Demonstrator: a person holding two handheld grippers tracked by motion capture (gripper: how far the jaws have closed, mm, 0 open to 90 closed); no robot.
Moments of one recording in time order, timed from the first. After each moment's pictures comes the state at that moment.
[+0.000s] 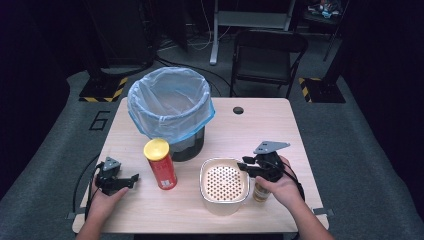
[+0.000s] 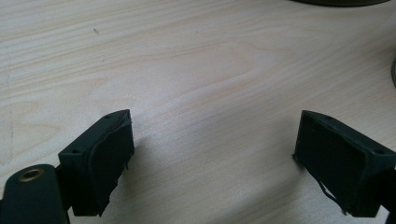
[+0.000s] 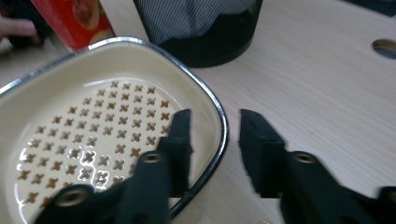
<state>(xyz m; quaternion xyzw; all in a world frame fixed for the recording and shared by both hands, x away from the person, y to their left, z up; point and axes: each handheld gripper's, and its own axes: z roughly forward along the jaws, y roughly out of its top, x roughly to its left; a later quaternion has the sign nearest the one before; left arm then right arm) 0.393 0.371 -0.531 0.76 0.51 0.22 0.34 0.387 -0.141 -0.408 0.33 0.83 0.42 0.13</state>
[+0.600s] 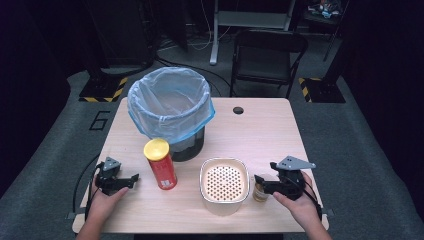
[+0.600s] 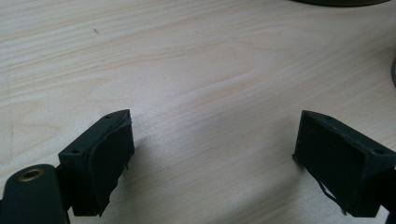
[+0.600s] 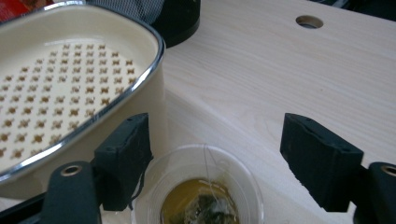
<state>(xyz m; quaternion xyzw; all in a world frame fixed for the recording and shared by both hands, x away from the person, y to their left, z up) 0.393 0.371 -0.531 0.76 0.50 0.22 0.34 0.346 -0.190 -0.430 0.40 0.79 0.42 0.19</state>
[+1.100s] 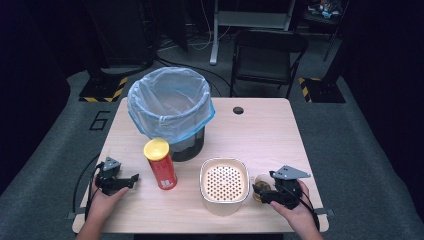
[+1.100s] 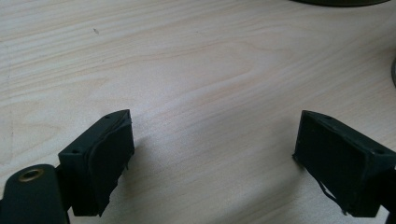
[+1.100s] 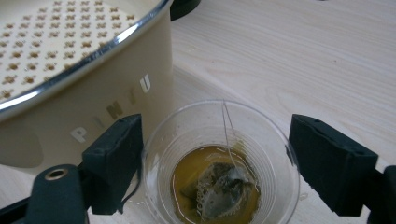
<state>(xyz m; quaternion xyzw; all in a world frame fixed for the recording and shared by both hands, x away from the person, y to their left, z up) 0.393 0.371 -0.531 0.76 0.51 0.22 0.34 0.334 -0.186 -0.454 0.41 0.80 0.40 0.19</state>
